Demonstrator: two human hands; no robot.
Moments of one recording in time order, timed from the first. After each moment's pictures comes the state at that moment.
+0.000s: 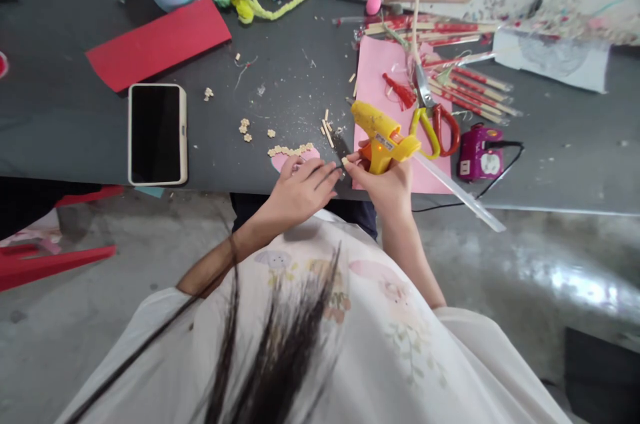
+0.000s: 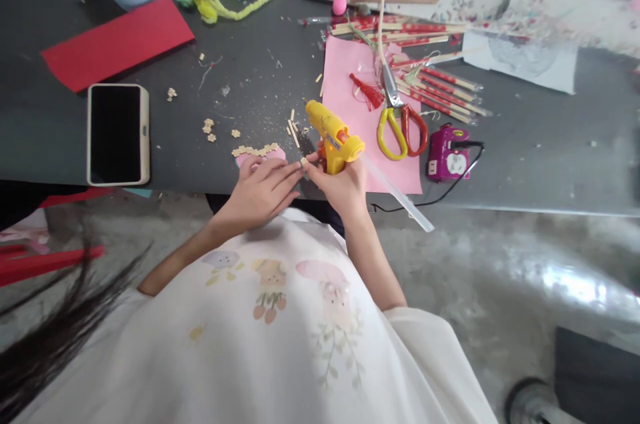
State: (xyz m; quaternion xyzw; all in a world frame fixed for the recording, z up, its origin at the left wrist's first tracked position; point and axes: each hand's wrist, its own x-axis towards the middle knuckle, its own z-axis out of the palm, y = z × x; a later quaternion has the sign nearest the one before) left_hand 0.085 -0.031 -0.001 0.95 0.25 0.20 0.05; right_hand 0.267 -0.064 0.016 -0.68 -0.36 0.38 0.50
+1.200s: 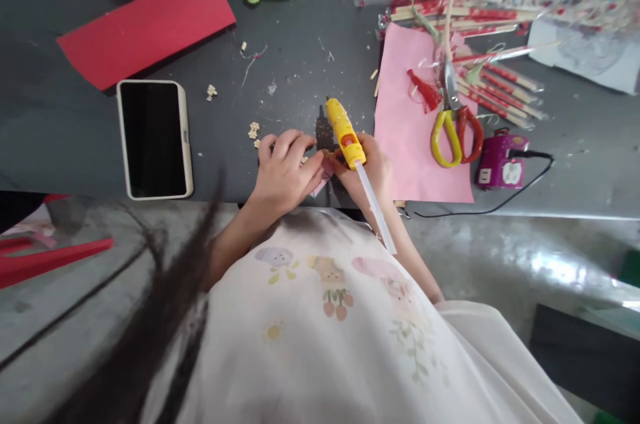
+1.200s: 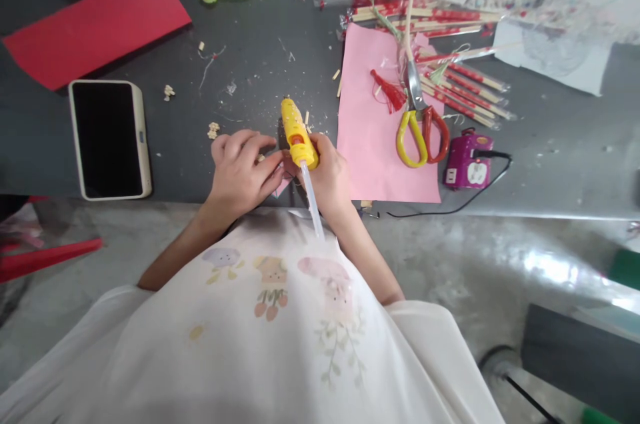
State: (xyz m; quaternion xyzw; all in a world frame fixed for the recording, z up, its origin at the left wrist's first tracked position) left_hand 0.061 0.014 -0.012 0.90 0.36 0.23 0.08; right_hand 0.236 -0.032 -0.006 -0.76 -0.52 0.25 0.32
